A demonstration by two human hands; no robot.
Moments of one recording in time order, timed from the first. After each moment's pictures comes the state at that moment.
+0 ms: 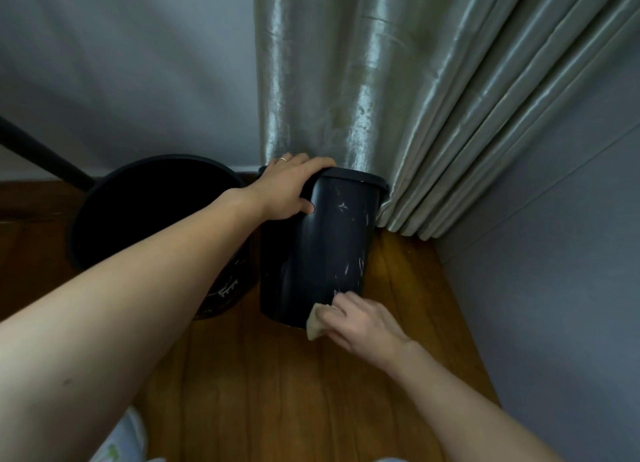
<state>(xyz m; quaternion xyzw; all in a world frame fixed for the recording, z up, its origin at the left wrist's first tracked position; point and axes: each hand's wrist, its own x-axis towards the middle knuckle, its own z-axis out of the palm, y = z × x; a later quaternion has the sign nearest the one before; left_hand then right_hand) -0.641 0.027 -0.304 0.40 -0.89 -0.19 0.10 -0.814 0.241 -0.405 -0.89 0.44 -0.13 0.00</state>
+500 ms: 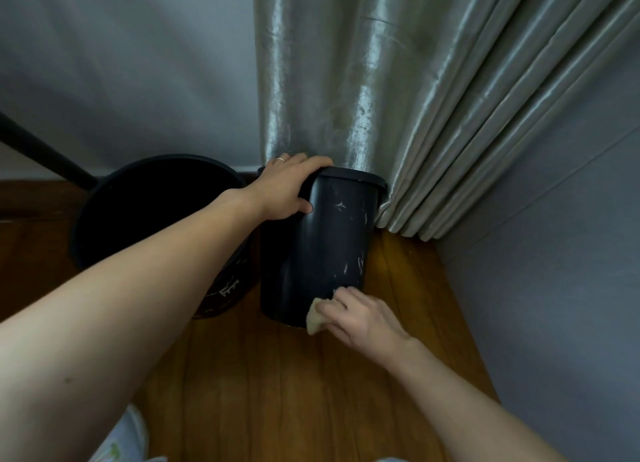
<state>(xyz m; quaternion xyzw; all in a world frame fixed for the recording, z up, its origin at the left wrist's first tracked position) -0.639 0.025 -0.308 0.40 -0.89 -0.19 0.11 -0.816 0.237 -0.405 -0.88 0.46 -0.15 0.02</state>
